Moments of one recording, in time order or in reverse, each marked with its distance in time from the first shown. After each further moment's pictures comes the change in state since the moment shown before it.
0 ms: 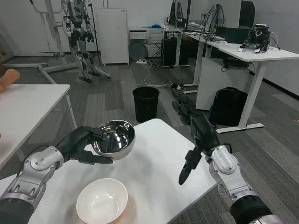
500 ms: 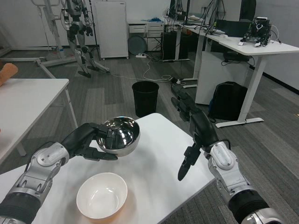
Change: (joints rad) left arm -0.007 -0.031 -0.014 0.024 0.006 -0.025 0.000; right arm -0.001 0.005 0.013 0.027 0.003 -0.027 -0.001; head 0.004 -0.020
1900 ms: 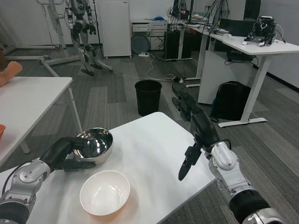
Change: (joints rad) left arm 0.005 -0.008 0.287 0.374 0.206 -0.206 0.079; right arm 0.000 0.001 0.023 0.007 0.027 -0.003 0.000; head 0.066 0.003
